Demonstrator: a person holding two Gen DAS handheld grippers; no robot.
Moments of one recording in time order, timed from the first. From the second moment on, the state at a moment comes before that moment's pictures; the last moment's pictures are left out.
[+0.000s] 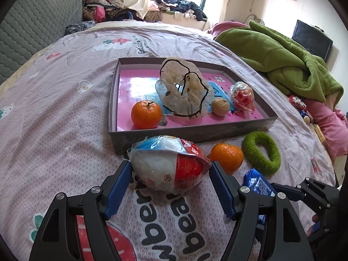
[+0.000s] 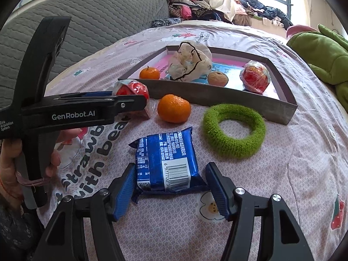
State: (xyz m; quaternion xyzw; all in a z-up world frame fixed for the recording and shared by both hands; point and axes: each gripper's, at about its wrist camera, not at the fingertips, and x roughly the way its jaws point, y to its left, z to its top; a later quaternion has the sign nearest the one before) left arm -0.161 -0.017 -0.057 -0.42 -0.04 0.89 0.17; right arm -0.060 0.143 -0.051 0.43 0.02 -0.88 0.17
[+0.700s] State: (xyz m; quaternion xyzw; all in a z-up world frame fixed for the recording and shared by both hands) left arm -0.182 -0.009 -0.069 -0.43 -0.03 0.89 0.14; right arm -0.065 0.133 -0.055 0.42 0.04 -0.89 0.17
